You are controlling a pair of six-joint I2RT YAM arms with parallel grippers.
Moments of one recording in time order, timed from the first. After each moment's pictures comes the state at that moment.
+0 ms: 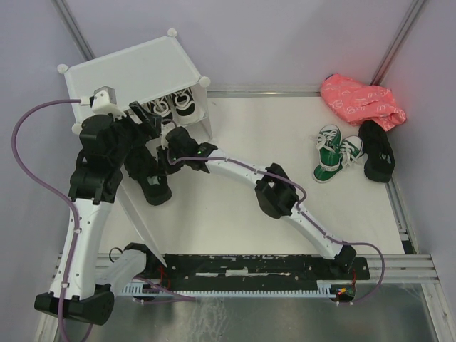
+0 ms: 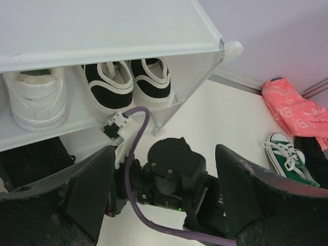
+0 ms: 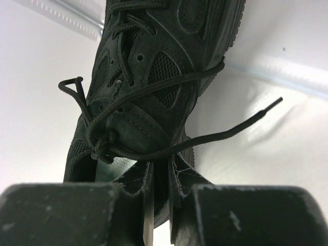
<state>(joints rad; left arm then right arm) -0.13 0.95 1.27 -0.52 -0.02 -0.43 0.97 2.56 2.32 -0.34 -0.29 0.47</state>
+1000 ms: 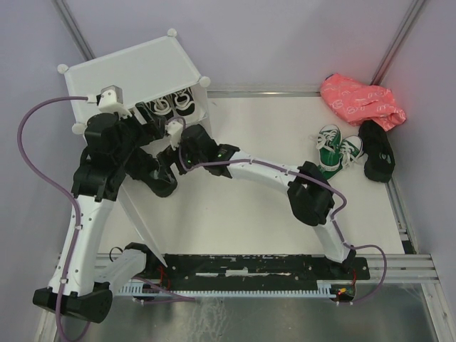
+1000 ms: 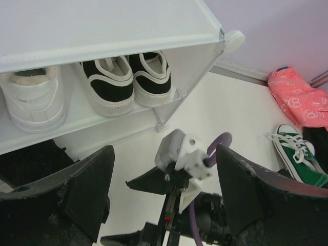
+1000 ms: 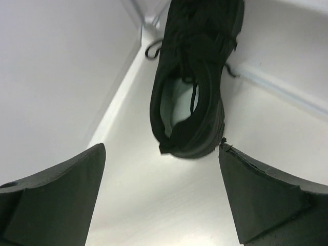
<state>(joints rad) -0.17 0.96 1.27 -0.52 -0.04 -0.39 0.99 2.16 1.86 -0.13 -0.23 0.25</state>
